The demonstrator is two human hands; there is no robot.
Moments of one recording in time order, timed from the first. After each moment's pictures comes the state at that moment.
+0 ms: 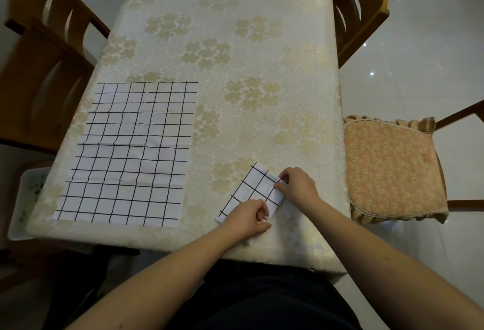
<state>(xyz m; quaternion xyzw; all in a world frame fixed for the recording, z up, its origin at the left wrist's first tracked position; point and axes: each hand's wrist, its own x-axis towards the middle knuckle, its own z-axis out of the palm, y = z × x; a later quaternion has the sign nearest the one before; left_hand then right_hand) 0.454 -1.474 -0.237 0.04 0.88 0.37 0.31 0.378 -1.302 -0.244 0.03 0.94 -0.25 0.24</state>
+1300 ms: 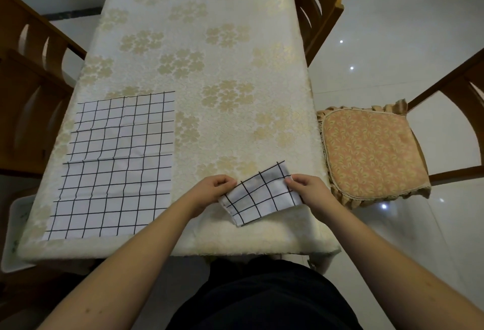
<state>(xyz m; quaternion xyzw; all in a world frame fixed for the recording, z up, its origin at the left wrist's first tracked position) 0.414 -1.515 -0.192 -0.08 0.76 0.54 0.35 0.439 -1.238 -0.201 0.18 0.71 -0.64 0.23</state>
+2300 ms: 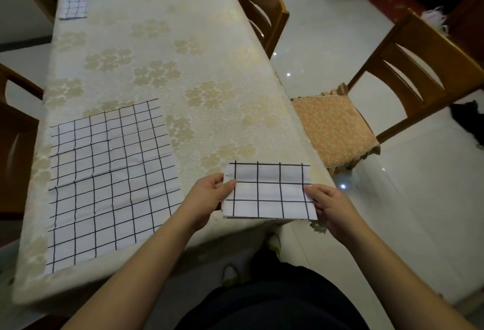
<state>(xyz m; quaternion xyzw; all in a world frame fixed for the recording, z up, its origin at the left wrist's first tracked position) 0.485 -1.574 -0.122 -0.05 0.69 0.63 0.36 0.591 -1.320 -0.122 0.35 0.59 -0.73 0.08</state>
